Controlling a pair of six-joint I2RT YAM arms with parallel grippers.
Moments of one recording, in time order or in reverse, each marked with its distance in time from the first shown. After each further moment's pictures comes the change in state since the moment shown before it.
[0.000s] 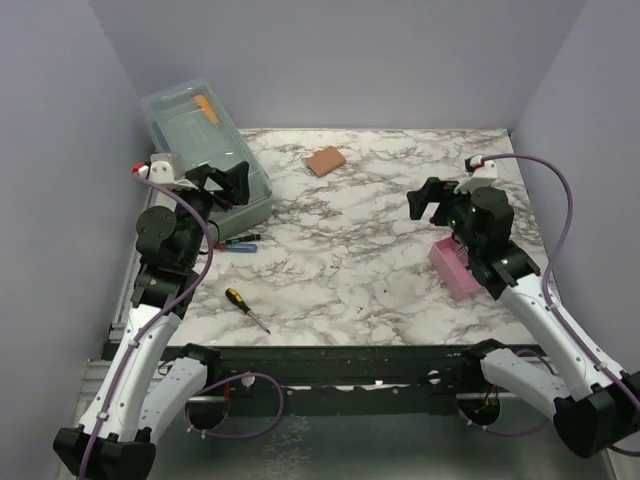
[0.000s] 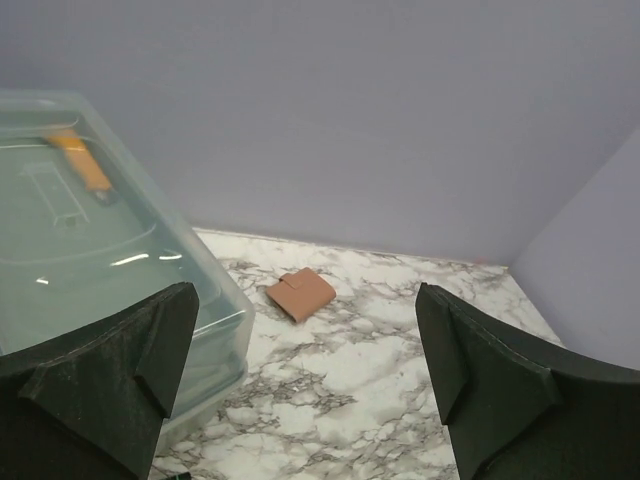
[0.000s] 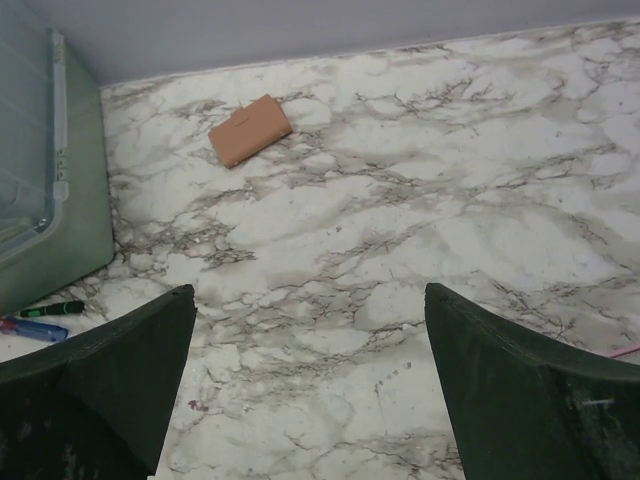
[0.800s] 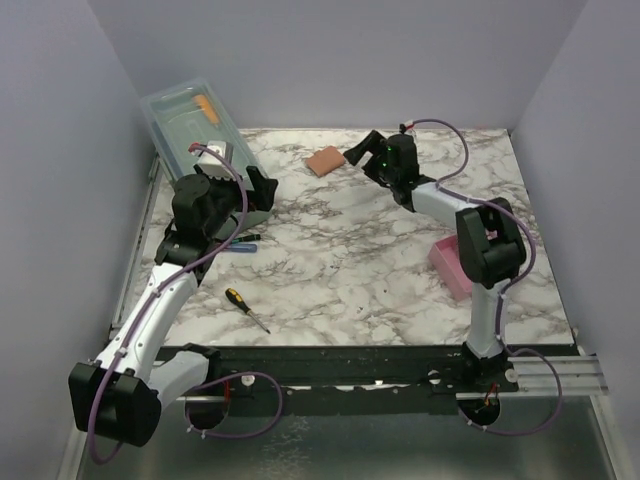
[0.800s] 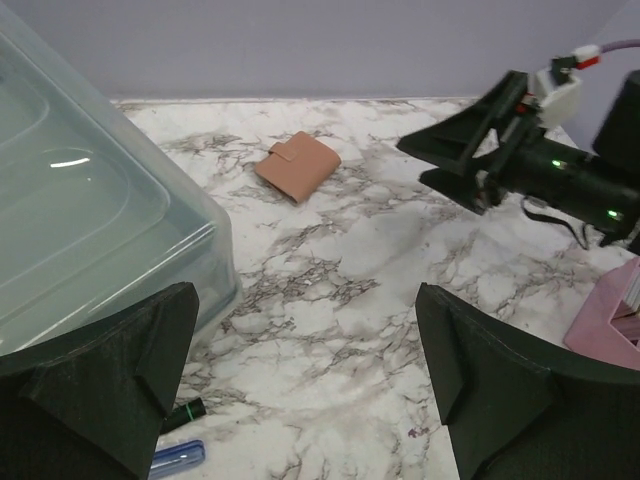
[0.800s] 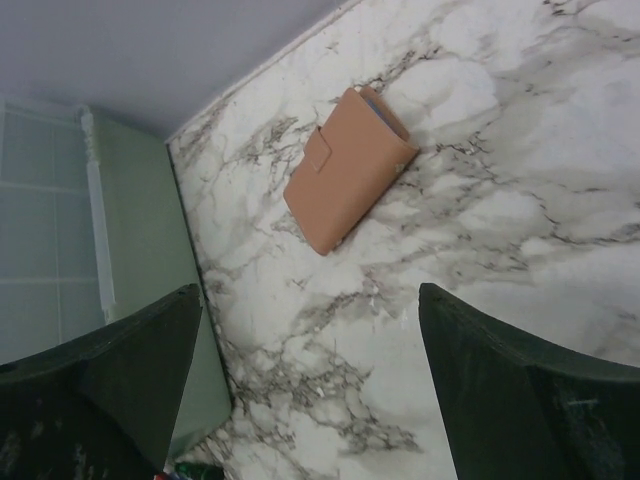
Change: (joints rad) left arm 0.000 0.284 0.060 -0.087 0.211 0.116; right arm 0.000 1.058 0.513 0.397 -0.171 0.533
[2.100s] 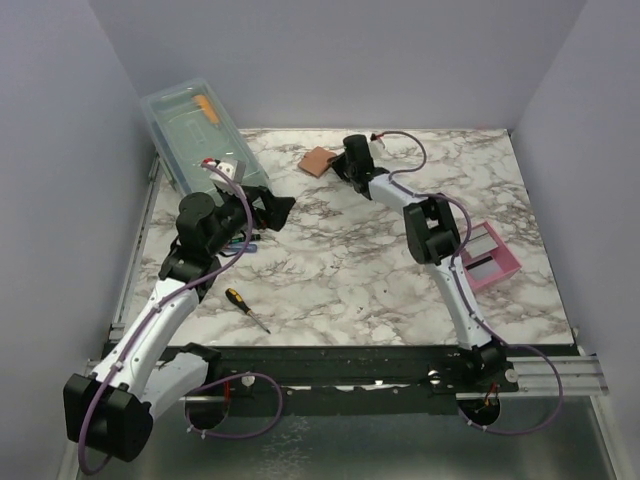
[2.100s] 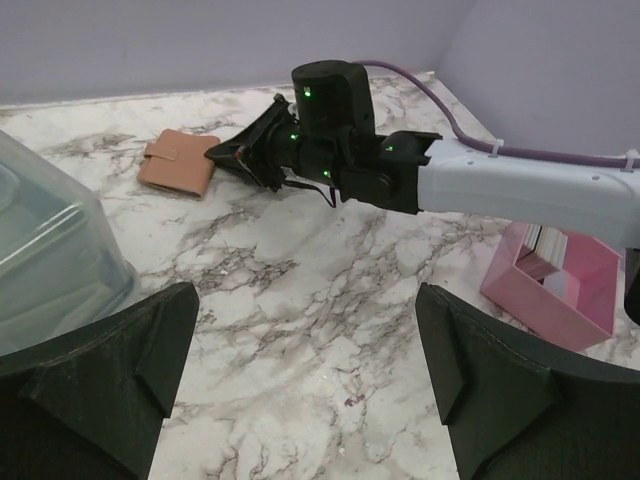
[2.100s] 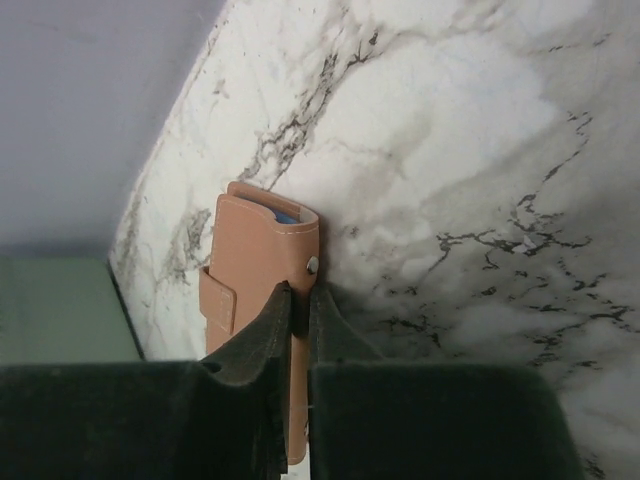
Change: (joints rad) left arm -0.056 -0.107 -0.135 0.120 0.144 -0.044; right arm 0.078 0.703 0.853 -0.312 0.210 0.364
